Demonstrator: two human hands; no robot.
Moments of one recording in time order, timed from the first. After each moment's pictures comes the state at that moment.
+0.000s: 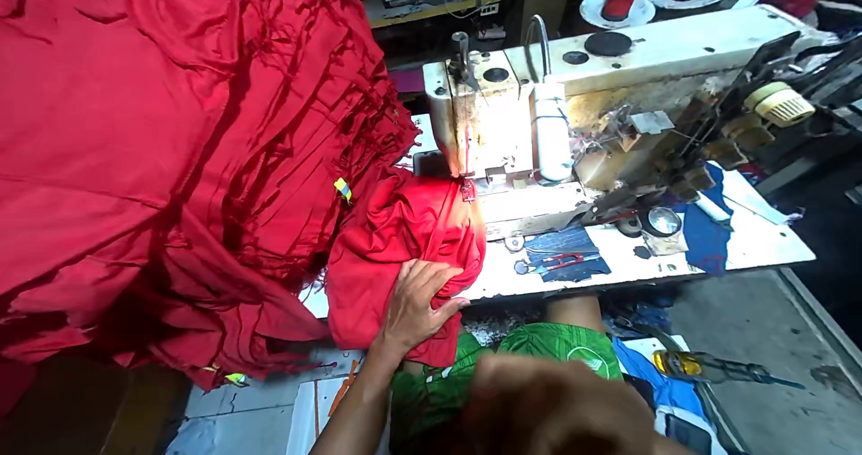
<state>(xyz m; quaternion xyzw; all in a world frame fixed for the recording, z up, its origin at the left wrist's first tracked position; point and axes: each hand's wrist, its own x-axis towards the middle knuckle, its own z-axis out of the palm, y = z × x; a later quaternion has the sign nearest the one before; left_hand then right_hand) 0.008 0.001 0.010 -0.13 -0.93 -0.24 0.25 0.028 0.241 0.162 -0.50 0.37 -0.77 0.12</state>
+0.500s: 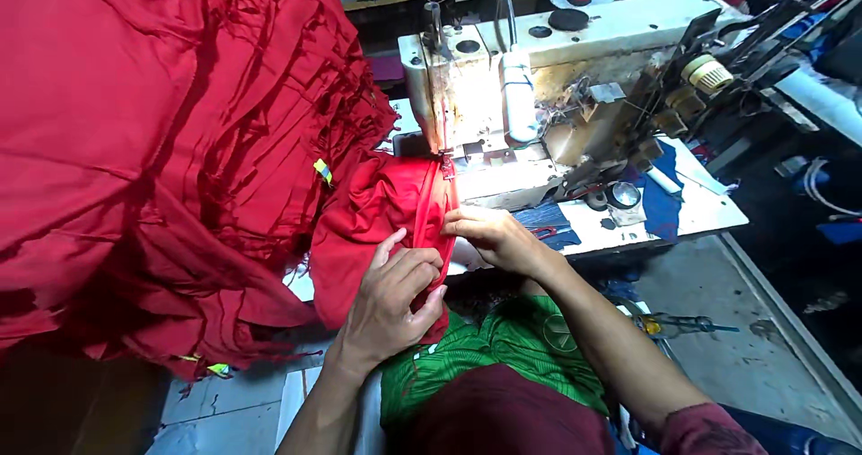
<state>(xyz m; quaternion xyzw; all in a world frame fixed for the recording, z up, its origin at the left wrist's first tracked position) 0.050 0.018 0.095 -0.22 -0.90 -0.25 0.27 -0.120 0.217 0.074 -0.62 0.69 -0.37 -0.10</state>
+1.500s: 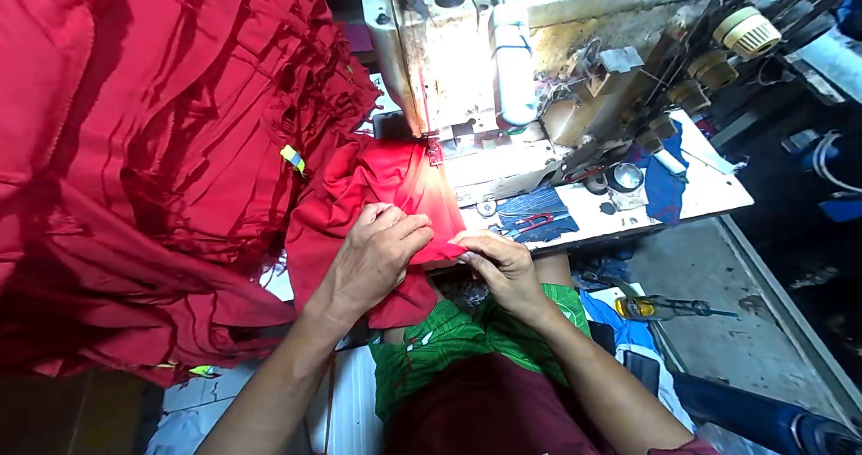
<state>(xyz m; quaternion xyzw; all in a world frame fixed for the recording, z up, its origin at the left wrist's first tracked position) -0.005 -0.005 0.102 -0.27 -0.94 -0.05 0.19 -0.056 0.233 0.027 -0.37 0.66 -0.66 -0.01</state>
